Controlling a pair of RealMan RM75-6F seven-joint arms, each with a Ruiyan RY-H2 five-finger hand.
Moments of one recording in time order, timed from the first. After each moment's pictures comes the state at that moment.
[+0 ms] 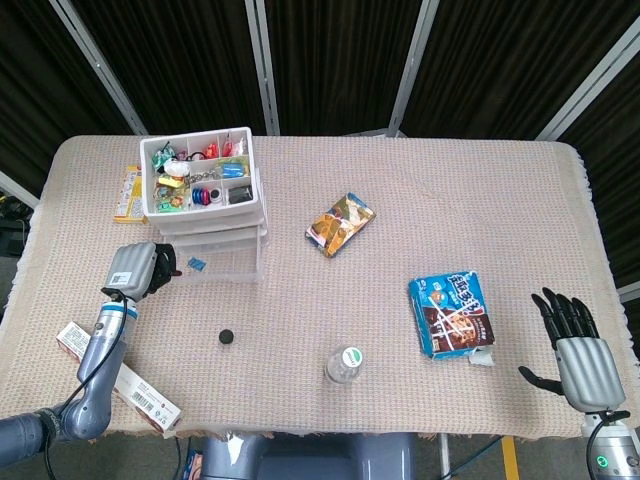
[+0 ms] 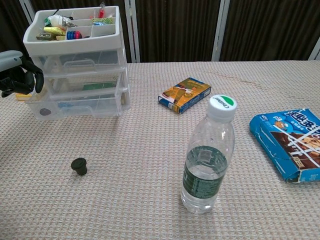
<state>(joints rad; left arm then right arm) -0.58 -1.41 -0.23 -1.59 0.93 1.11 0.28 0.07 -1.13 0.04 -1.64 -1.56 1.49 -0.05</state>
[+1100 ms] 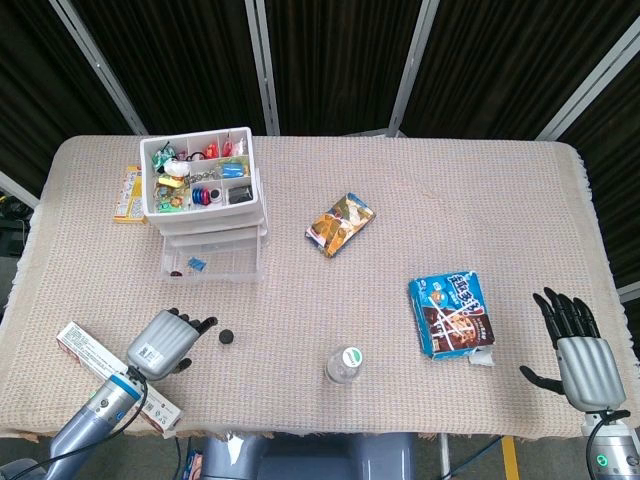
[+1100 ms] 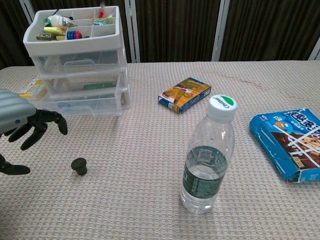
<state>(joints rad) -0.49 -1.28 0.09 -1.80 1.48 1.14 0.60 0.07 -1.13 0.04 -1.65 -1.55 1.49 -0.06</state>
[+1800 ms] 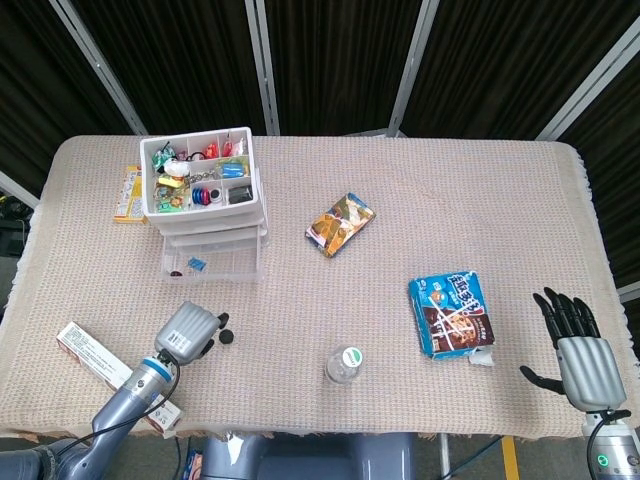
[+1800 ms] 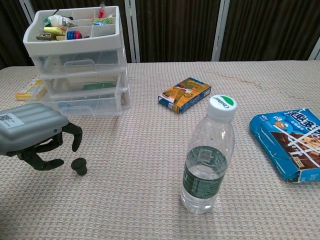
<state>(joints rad) -0.55 -1.44 0.01 -1.70 1.28 1.04 0.71 0.07 -1.13 0.04 -1.65 -1.55 1.49 -0.06</state>
